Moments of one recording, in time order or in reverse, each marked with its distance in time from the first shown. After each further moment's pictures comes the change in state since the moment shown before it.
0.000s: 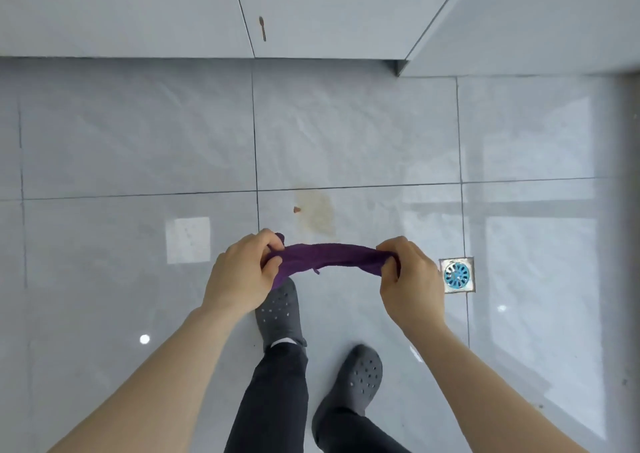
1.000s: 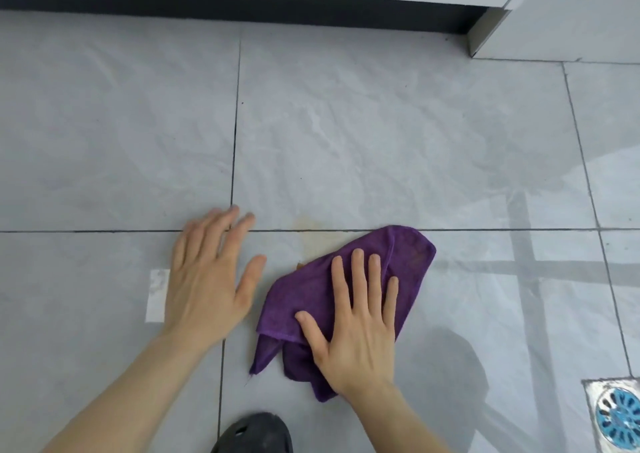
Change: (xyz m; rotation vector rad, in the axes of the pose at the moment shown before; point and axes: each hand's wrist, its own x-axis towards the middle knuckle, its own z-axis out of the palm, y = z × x) left_hand 0.242 -0.176 0.168 0.395 0.555 0.279; right_hand 0.158 0.100 0.343 -0.314 0.122 -0.382
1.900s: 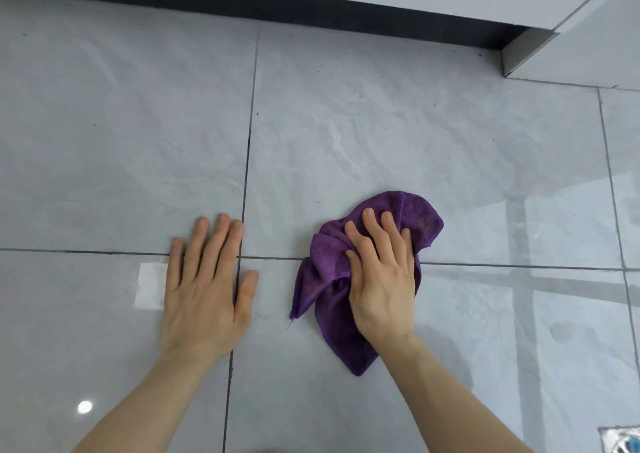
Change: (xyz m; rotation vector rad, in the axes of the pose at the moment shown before) left_hand 0.012 -0.030 0.033 0.084 -0.047 -0.119; right_hand 0.112 0.003 -0.018 0.180 0.191 -0.063
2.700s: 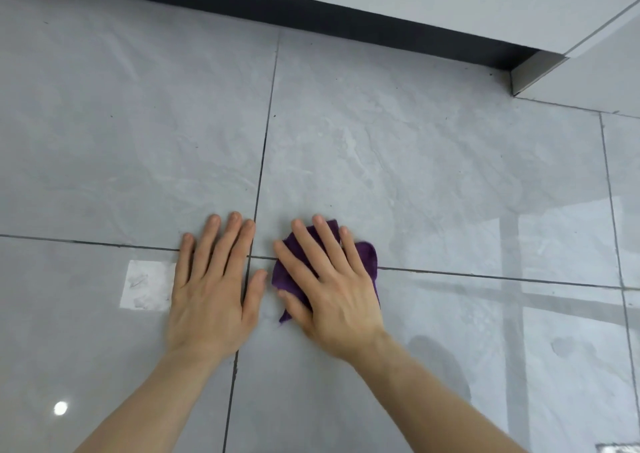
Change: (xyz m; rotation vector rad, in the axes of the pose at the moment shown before) left_hand 0.001 -0.002 0.003 -0.016 0.018 0.006; right_hand -0.002 -0.044 0.017 -0.139 -0.197 -0.527
